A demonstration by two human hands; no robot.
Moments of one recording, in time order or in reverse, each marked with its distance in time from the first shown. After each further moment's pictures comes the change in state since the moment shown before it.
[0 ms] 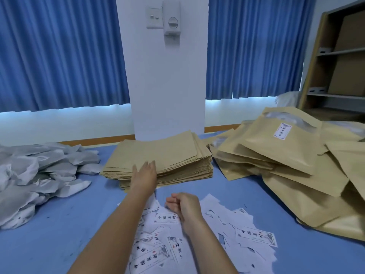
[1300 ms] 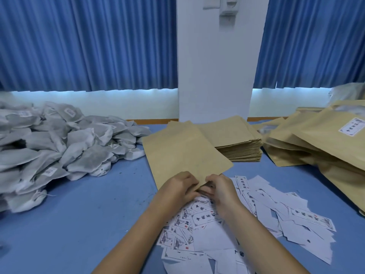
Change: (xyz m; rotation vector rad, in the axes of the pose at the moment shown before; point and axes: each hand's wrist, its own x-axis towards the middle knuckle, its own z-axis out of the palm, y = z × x) left_hand -0.161 -0.068 -0.007 -0.679 0.267 0.373; right_hand -0.057 0.033 0.039 -0.062 -0.150 -0.049
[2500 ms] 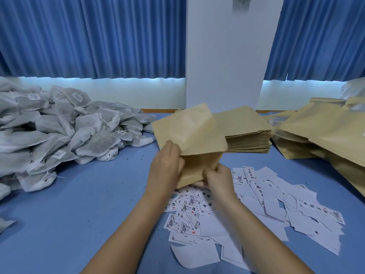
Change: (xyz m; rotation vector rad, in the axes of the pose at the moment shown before) left_hand -0.005 0.019 -0.037 0.287 0.415 -0.212; right_hand -0.016 0.015 0.027 -0.271 0.020 -0.203
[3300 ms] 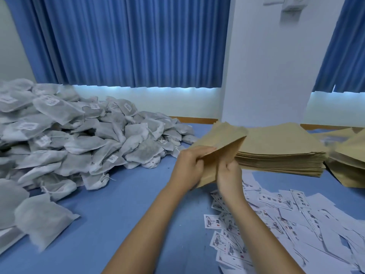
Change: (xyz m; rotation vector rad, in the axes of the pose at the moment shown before) left_hand 0.033 -0.058 -0.041 -0.525 -0.119 -0.174; right_hand 0.008 -0.023 0.088 -0.229 -0.035 -0.384
